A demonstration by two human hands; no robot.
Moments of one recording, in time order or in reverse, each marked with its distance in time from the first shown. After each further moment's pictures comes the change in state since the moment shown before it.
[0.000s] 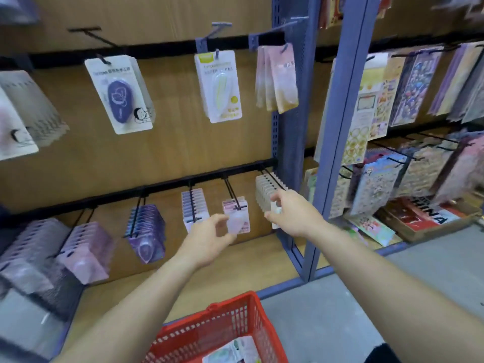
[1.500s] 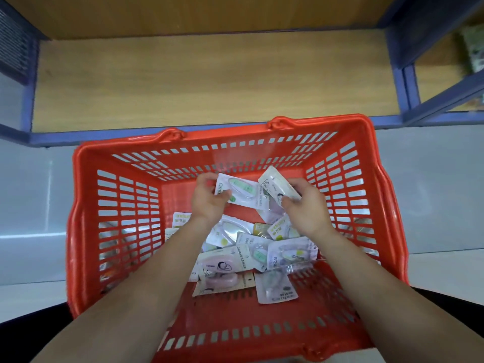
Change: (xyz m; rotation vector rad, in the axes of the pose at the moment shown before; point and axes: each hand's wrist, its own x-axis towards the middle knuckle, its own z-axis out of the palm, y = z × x) left_hand -0.109 -0.379 0.320 -0.720 0.097 -0.875; right_hand -0.090 0.115 0.477 0.365 -0.345 0.335
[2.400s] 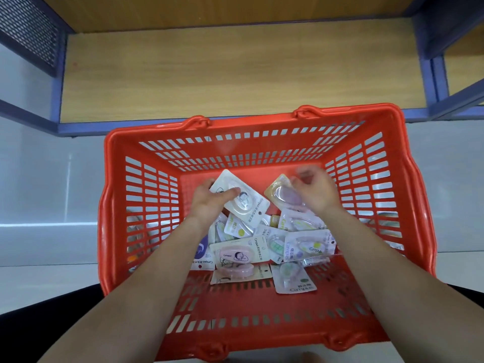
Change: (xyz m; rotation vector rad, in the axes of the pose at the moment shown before) left_hand -0.018 0.000 -0.045 -0.023 -0.054 -0.162; right_hand 0.030 -0.005 0.024 0.038 0.025 0.120
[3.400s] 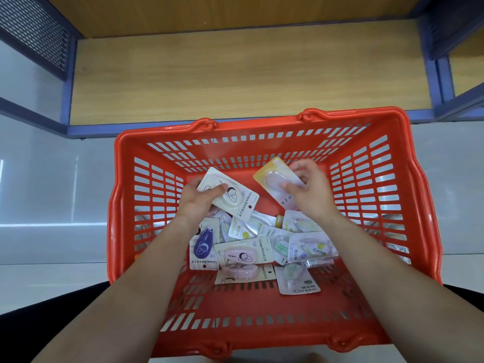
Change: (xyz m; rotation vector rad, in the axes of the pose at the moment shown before) left_hand 0.004 0.003 -0.027 -0.135 0.038 -0.035; right_hand -0.017 -0.015 0.007 0.209 -0.065 -0.122
